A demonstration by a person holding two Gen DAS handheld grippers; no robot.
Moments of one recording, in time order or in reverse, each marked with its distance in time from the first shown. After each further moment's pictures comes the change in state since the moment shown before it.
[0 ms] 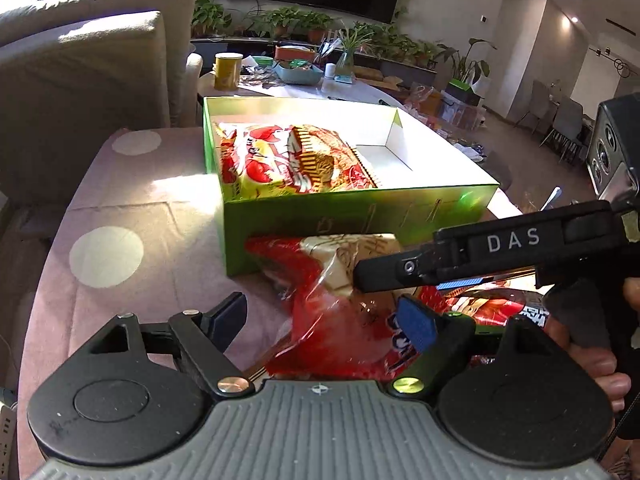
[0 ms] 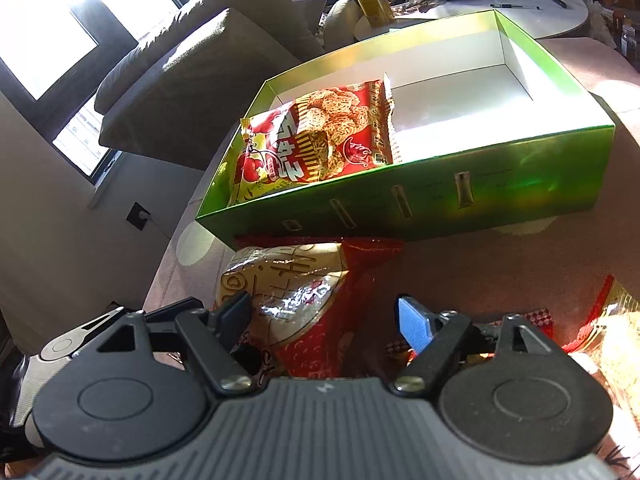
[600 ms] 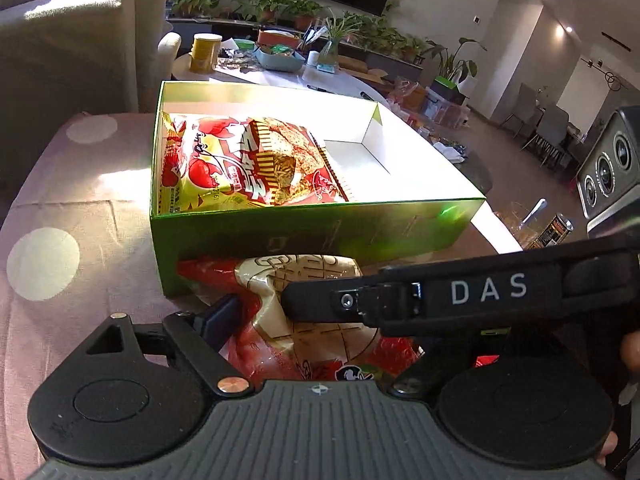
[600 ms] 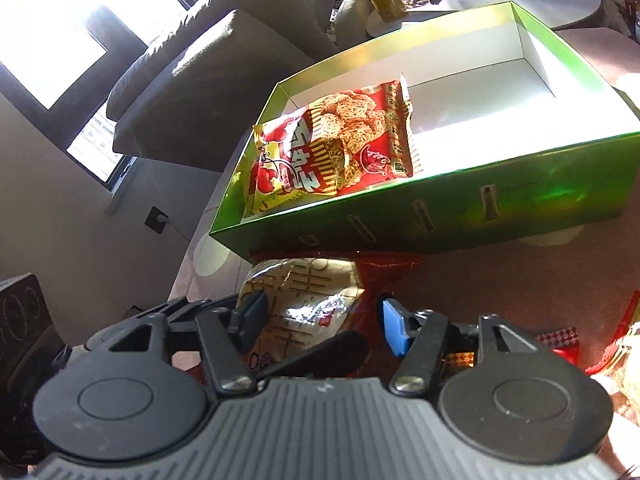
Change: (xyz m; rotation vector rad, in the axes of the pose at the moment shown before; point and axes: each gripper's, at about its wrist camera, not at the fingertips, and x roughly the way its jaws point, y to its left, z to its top) left arm 0.034 -0.013 0.017 -0.054 0.032 -0.080; right arm 0.008 -0.001 0.011 0.017 0.015 0.078
